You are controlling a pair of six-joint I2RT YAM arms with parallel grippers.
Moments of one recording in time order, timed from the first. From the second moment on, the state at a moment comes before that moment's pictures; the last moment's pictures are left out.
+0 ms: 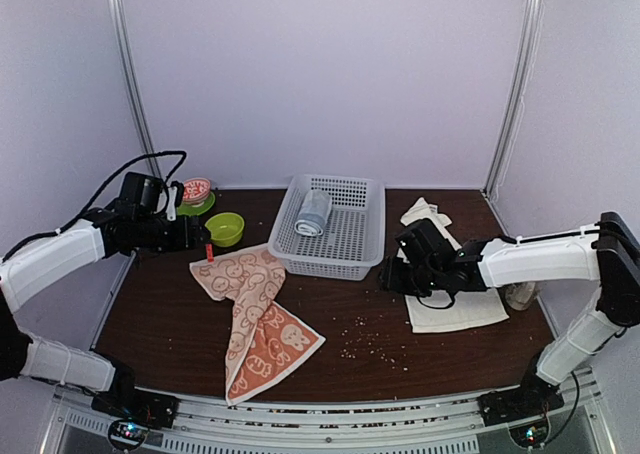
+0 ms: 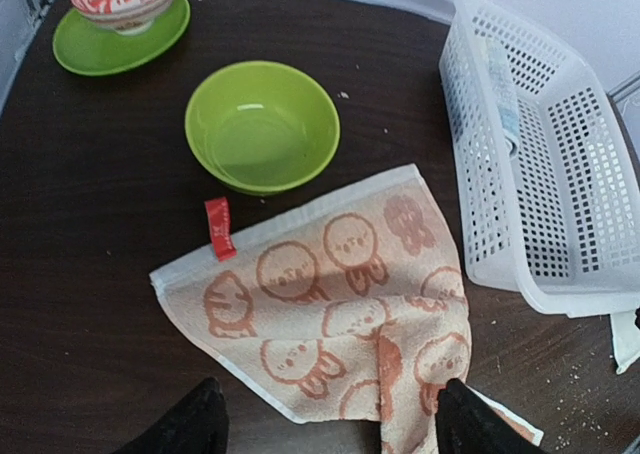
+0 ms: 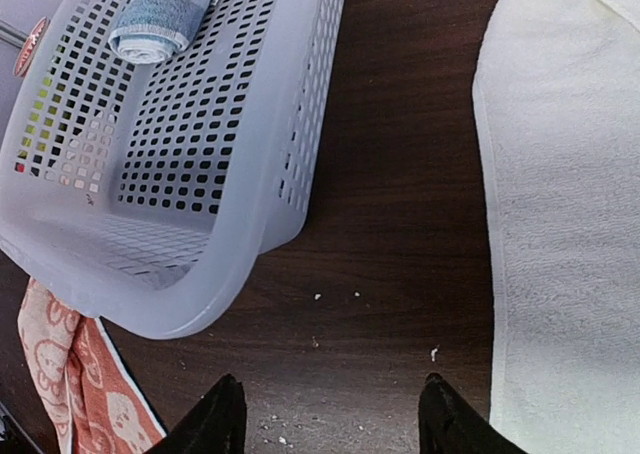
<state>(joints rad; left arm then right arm) -0.31 1.21 0.89 -0.42 0.07 -0.34 0.81 1.53 0.86 -0.18 0.21 0.84</state>
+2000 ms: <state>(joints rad) -0.31 0.83 0.74 -0.56 -0.02 -0.44 1.11 1.90 1.24 -0.46 -0.05 0.65</state>
